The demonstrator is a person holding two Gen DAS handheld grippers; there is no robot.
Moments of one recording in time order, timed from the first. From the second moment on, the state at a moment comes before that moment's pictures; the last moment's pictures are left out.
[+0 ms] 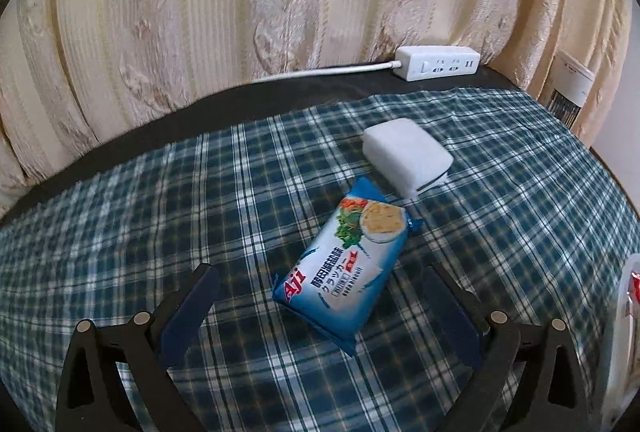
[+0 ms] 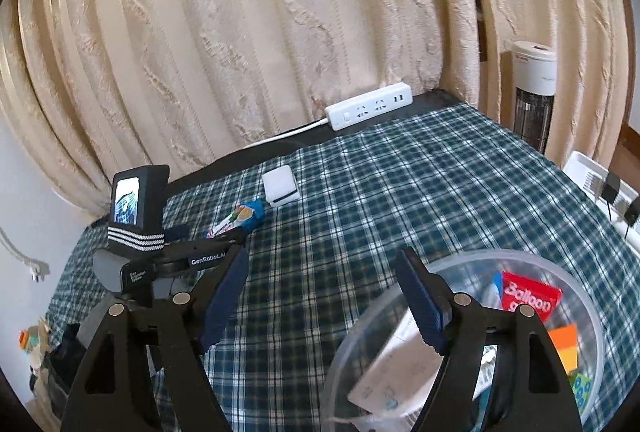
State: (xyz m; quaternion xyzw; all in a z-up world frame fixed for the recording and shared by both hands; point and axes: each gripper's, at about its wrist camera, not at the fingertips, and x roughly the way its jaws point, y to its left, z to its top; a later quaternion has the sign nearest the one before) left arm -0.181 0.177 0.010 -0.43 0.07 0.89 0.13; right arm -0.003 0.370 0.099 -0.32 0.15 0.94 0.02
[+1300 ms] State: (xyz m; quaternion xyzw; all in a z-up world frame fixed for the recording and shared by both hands) left arm -0.192 0.151 0.005 -0.44 0.04 0.89 0.13; right arm -0.238 0.331 0.046 -0.49 0.11 0.86 -0.01
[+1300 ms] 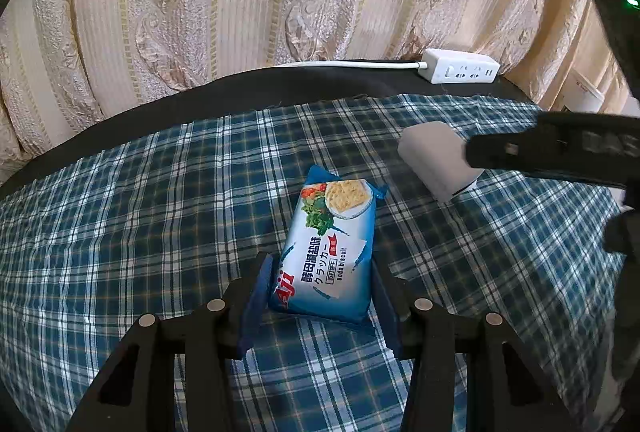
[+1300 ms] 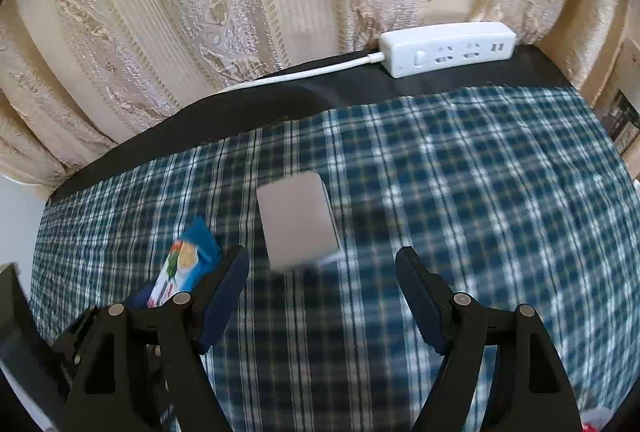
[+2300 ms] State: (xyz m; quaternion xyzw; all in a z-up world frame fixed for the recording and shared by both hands) left arm -0.197 0.143 0.012 -0.45 0.02 0.89 0.11; right arm -0.258 0.306 0.033 -0.50 0.04 0.86 -0.02
